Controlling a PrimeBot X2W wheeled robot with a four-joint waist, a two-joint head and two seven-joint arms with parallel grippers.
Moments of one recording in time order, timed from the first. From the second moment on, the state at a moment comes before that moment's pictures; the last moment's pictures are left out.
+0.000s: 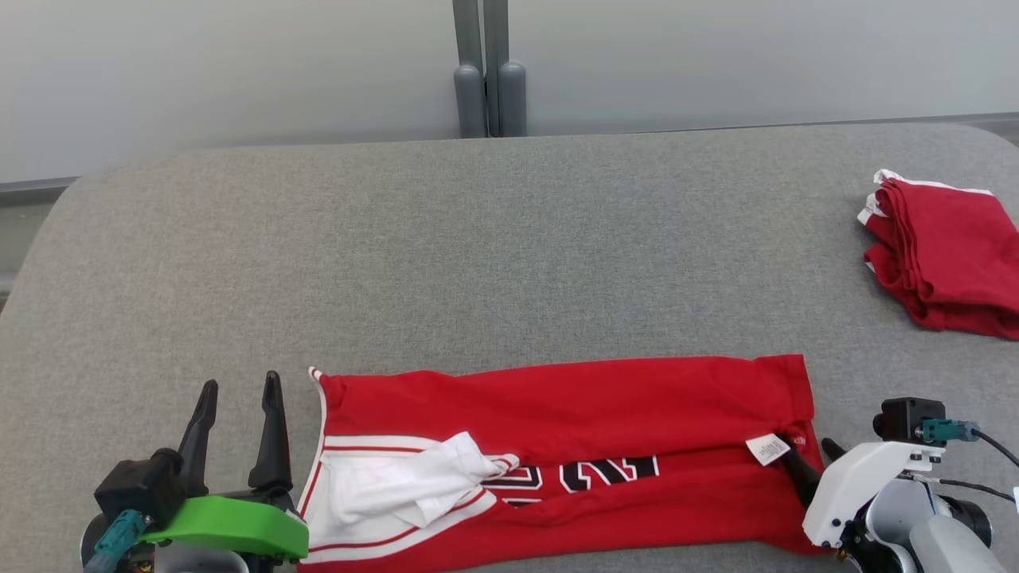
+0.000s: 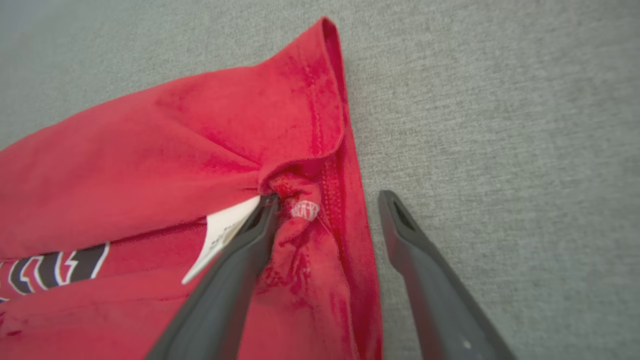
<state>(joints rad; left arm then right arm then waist) -0.03 0.22 -0.19 0.18 -0.51 0.03 -0.26 -0.16 -0.22 0.09 0.54 0.53 0.13 0.17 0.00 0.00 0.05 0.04</state>
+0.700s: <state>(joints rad) -0.05 0.17 -0.13 0.25 -0.45 -0.04 -0.26 -0.18 -0.20 0.04 0.43 0.53 0.13 0.35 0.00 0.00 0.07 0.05</state>
